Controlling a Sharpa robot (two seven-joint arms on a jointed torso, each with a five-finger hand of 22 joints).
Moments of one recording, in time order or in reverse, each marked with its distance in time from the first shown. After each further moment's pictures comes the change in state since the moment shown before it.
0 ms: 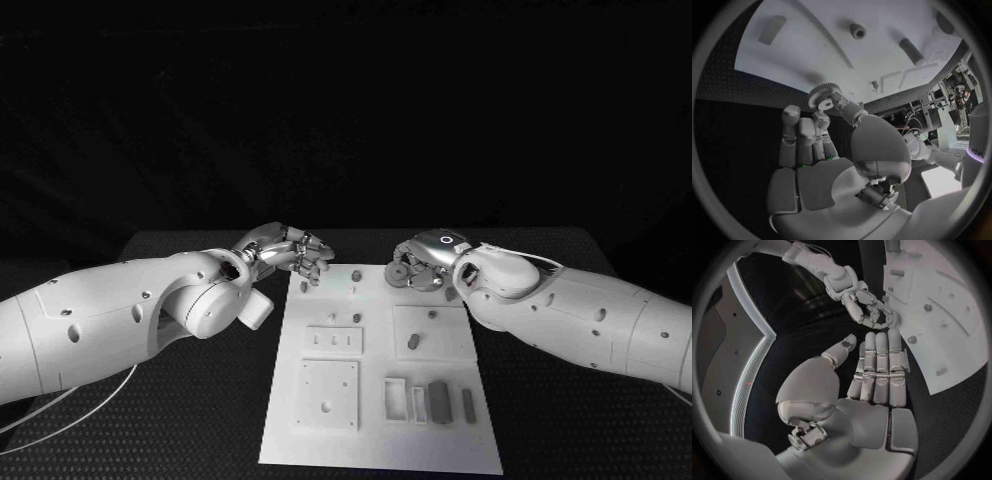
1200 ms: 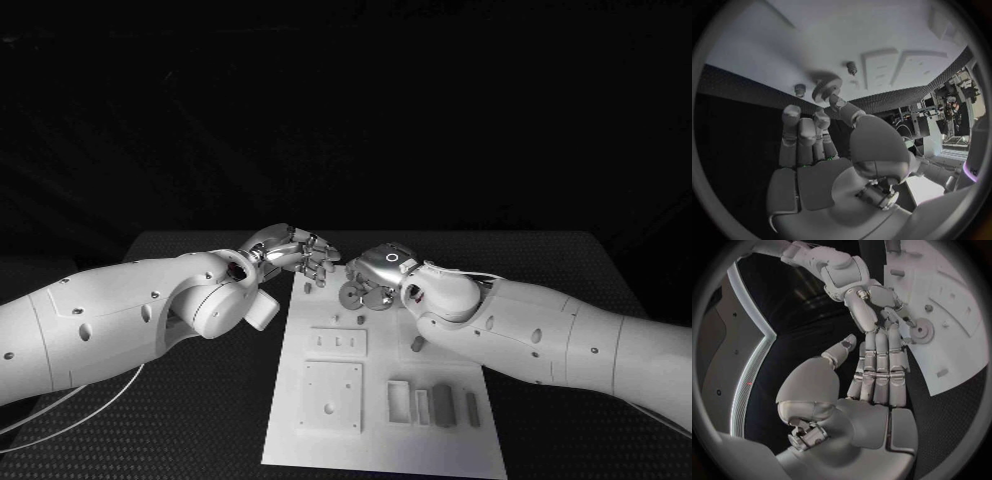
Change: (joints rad) left arm 0.000 0.015 0.000 -0.008 -0.001 0.001 0.001; left_hand 0.000 0.000 0.000 0.000 0.000 0.000 0.000 -0.004 0.003 -0.004 0.004 -0.003 0.005 0.000 0.000 -0.004 0.003 0.006 0.000 0.000 0.000 0.002; right arm -0.015 0.178 -0.046 -0.025 -0.112 -0.030 -0.069; right_hand -0.001 -0.017 0.007 0.013 0.000 0.016 -0.016 -0.011 0.000 0.016 -0.001 0.000 -0.011 0.005 -0.001 0.000 -0.008 -0.001 0.011 -0.003 0.000 0.000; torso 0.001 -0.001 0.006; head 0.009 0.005
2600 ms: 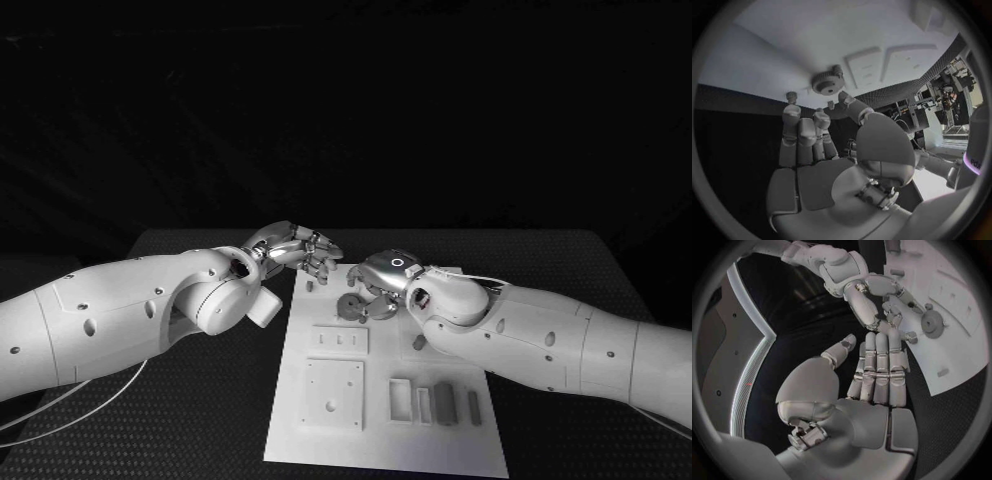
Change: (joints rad) left arm 0.000 -0.003 0.000 -0.001 -0.001 0.000 0.000; left_hand -0.004 -0.004 0.000 0.000 0.000 0.000 0.000 0.000 0.003 0.000 0.000 0.000 0.004 0.000 0.000 -0.004 0.003 -0.008 0.000 0.000 -0.004 0.002; right arm -0.005 -0.031 -0.007 0.063 0.081 0.015 0.012; right_hand -0.046 -0.133 0.002 0.091 0.000 0.006 -0.006 -0.054 -0.025 -0.002 0.002 0.007 -0.014 -0.015 0.018 -0.001 -0.009 0.000 0.001 0.002 -0.012 0.000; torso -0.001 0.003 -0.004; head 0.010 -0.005
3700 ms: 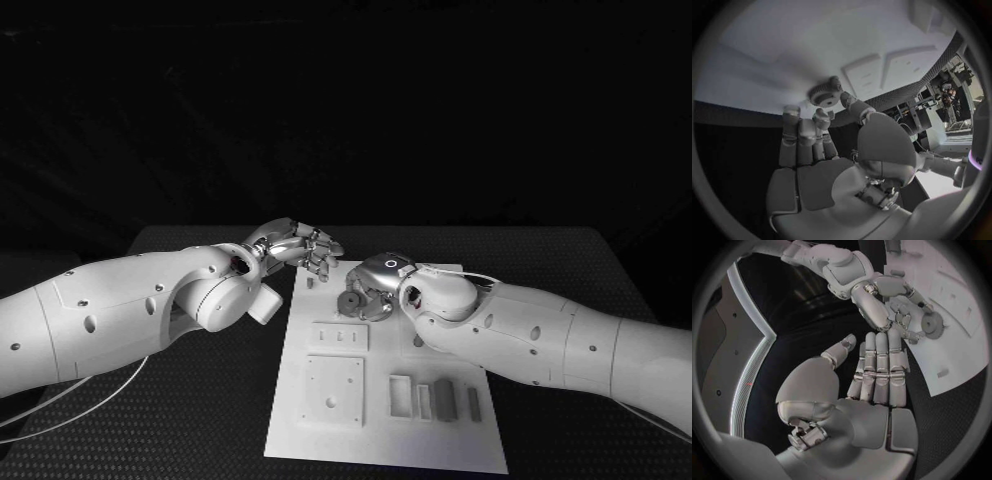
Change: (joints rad) left arm 0.000 0.002 0.000 0.001 0.000 0.001 0.000; left_hand 0.000 0.000 0.000 0.000 0.000 0.000 0.000 -0.004 0.002 0.000 0.000 -0.005 0.004 0.000 0.000 0.000 0.002 0.004 0.000 0.000 0.000 0.002; right arm -0.011 0.048 0.000 -0.064 0.029 0.076 0.001; right_hand -0.007 -0.022 0.002 0.032 0.000 -0.005 0.005 -0.011 -0.004 -0.001 -0.001 0.009 -0.003 -0.009 0.009 0.004 0.000 0.000 -0.010 0.002 0.000 0.000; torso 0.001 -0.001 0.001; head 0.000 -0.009
